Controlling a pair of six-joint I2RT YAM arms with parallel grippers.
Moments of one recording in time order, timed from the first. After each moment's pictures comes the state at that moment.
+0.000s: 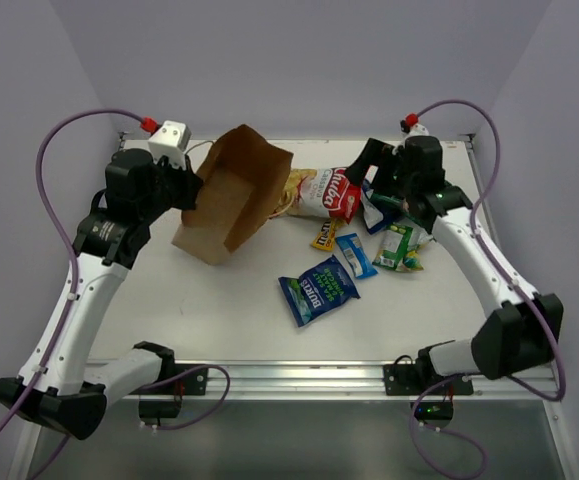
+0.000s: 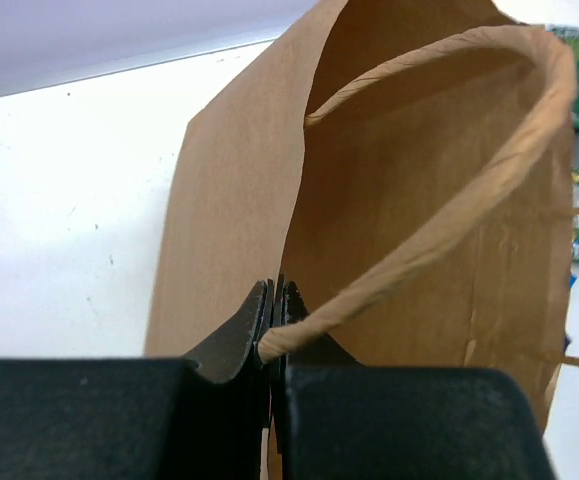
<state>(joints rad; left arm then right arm) -0.28 1.06 1.30 -0.61 0.07 -0.07 0.26 1.44 1.25 -0.32 -0.13 0.54</state>
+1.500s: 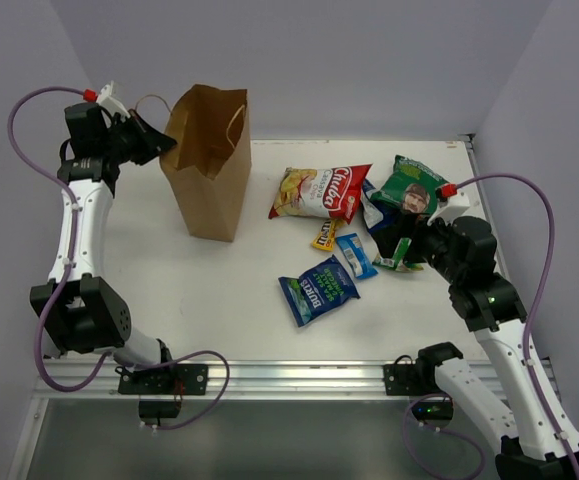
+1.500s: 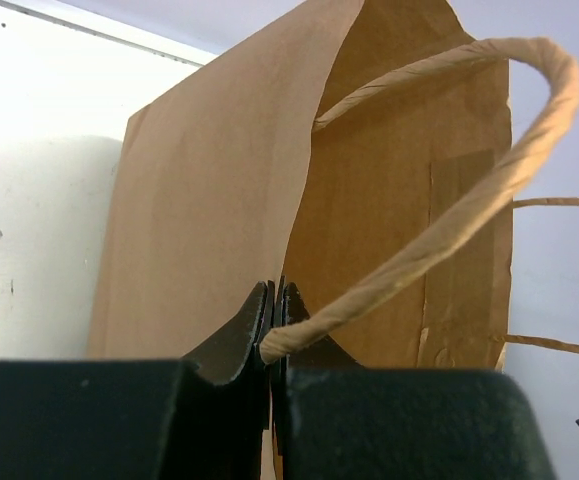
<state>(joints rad) 0.19 1.52 1.53 -0.43 0.57 -0.50 0.26 0.69 0.87 -0.54 -0.13 0.38</state>
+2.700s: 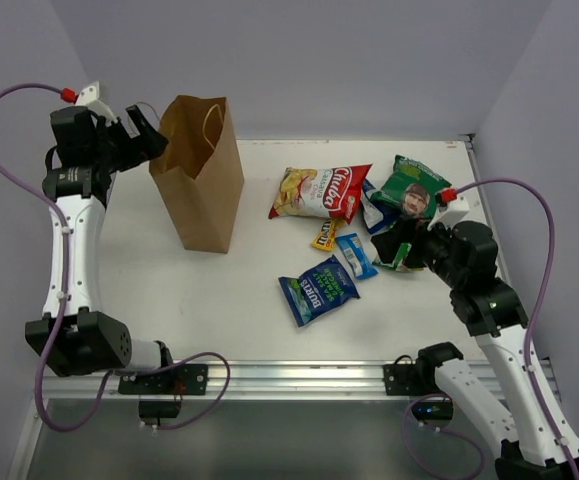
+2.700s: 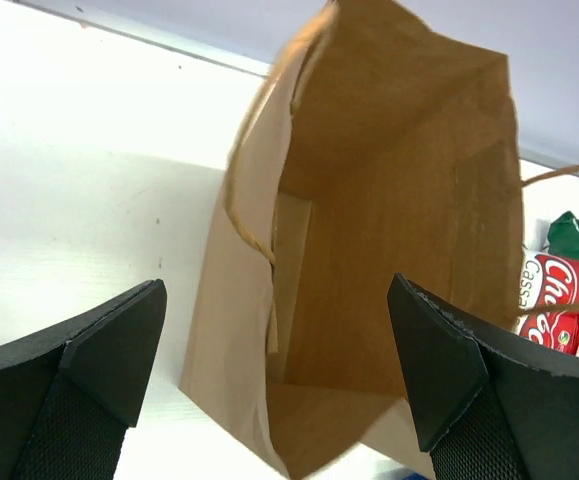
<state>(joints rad) 0.19 1.41 1.54 -0.57 0.31 -0.33 0.26 0.66 0.85 -0.55 -0.15 0.38</state>
